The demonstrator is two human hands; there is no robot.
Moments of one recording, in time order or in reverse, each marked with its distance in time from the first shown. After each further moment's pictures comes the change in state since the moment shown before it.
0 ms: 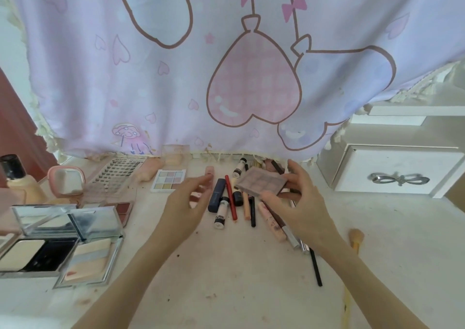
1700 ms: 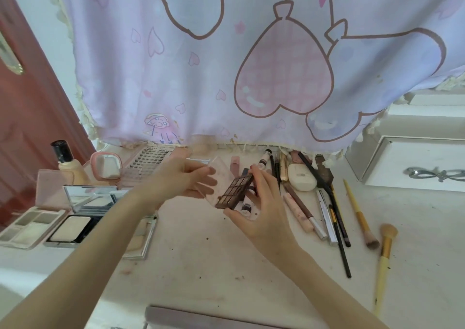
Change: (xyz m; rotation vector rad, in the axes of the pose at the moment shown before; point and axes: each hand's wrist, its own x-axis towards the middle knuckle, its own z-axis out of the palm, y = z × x) left_hand 0.017 0.023 -0.078 -0.174 -0.321 -0.492; right_hand -0.025 -0.009 0.094 0.017 -0.111 -0.253
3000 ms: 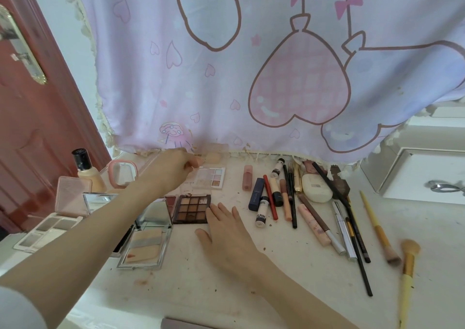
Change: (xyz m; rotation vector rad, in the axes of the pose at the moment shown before) left_hand 0.051 -0.020 -0.055 0.973 0.298 0.242; right_hand 0.019 -0.008 0.077 -0.646 -0.581 0.019
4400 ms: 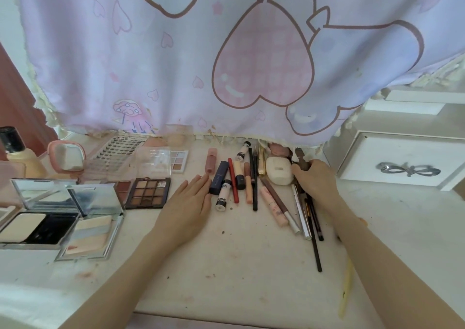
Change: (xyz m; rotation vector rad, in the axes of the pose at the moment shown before) left_hand -0.052 0.086 0.105 -0.060 -0.148 0.123; right_hand -0.036 0.202 -0.092 0.297 0.535 0.693
